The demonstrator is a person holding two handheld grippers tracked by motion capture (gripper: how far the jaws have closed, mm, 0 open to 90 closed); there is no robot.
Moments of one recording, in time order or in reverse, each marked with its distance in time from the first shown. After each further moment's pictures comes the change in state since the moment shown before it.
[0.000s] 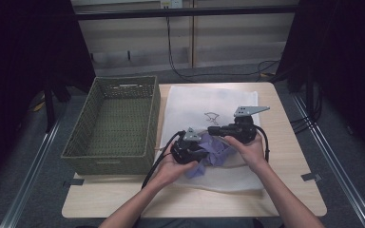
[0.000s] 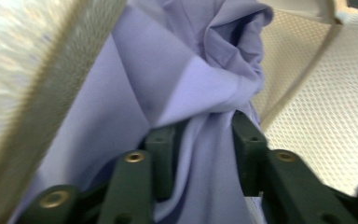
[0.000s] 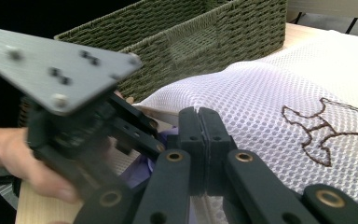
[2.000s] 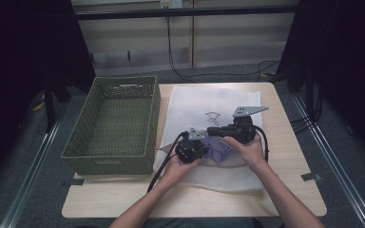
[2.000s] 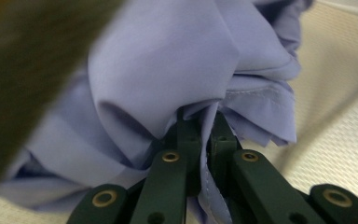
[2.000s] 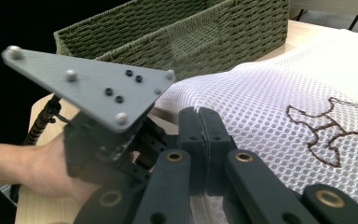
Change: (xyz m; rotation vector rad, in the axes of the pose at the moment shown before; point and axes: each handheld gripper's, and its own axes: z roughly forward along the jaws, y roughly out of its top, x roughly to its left) left arm 0.005 -0.005 0.032 -0.013 0.091 -0.113; right arm 0.001 0.000 0.002 0.014 0.002 -0.004
